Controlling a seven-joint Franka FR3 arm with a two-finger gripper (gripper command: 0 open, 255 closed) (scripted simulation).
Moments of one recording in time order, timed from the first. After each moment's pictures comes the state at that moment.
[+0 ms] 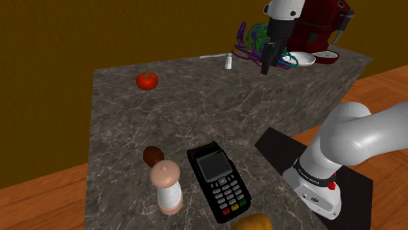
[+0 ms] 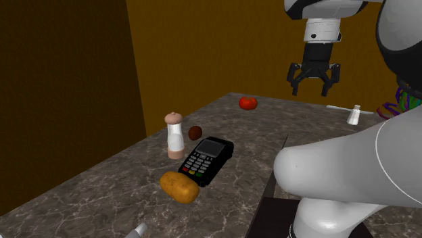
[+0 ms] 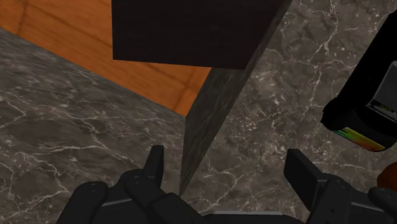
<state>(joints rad) 0.01 -0.80 -0.06 -2.38 -0.04 1.53 -0.07</state>
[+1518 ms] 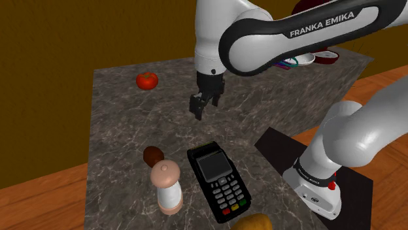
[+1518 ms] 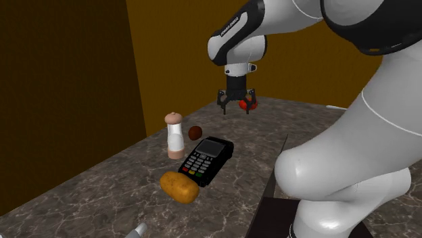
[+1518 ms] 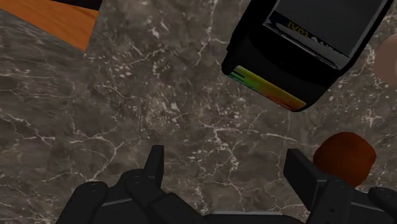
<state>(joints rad) 0.13 -0.42 0.37 -2.38 0.10 2.00 0.38</state>
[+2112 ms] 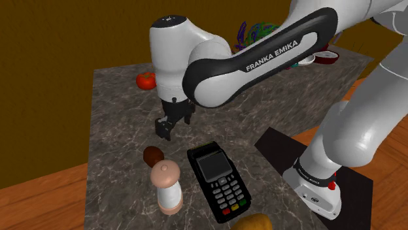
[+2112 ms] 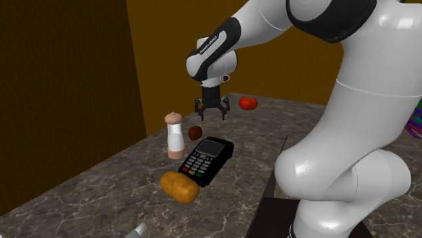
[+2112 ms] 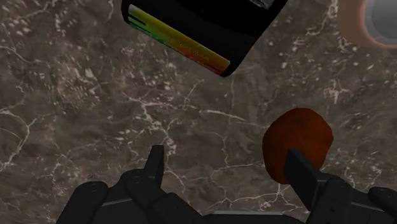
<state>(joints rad) 0.13 -0.09 0.54 -2.20 -0.06 2.15 0.64</state>
